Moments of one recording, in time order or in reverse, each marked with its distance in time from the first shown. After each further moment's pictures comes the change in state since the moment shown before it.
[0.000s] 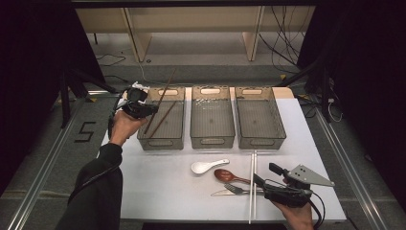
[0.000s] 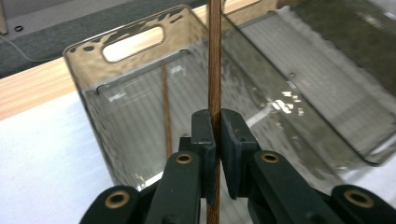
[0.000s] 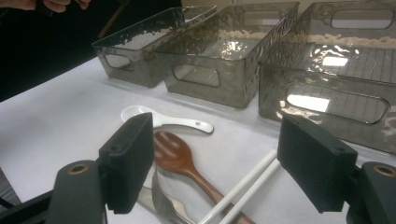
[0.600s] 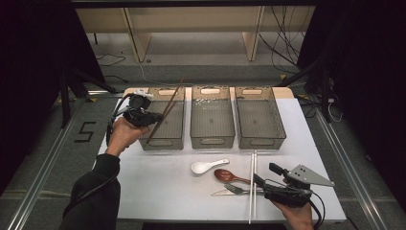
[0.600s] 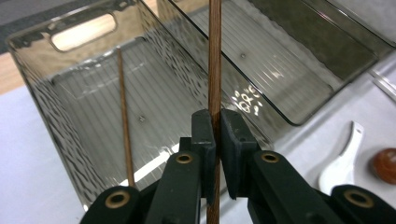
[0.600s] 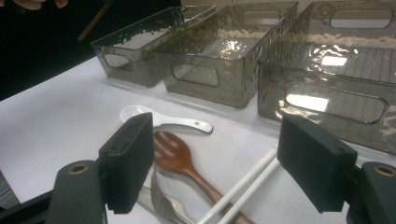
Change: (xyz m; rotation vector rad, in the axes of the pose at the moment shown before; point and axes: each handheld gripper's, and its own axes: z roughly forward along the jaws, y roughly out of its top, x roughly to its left) left arm -0.030 -0.006 -0.025 0.031 -0.098 0.050; right arm 0.000 0.000 0.000 0.002 -0.004 0.001
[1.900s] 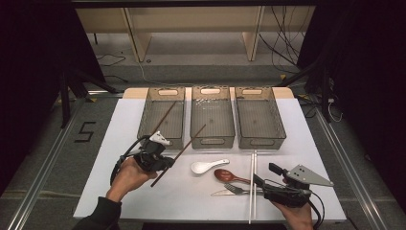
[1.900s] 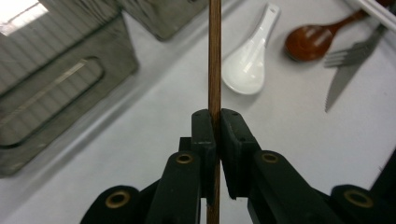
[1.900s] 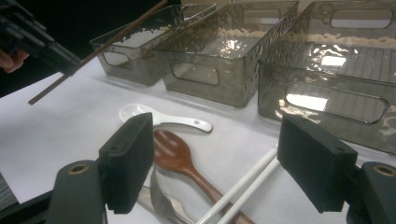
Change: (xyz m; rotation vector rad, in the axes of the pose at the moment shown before) left arm -0.077 -0.081 -0.002 0.164 -0.140 0.098; right arm 0.001 0.000 0.001 0.005 -0.004 -0.009
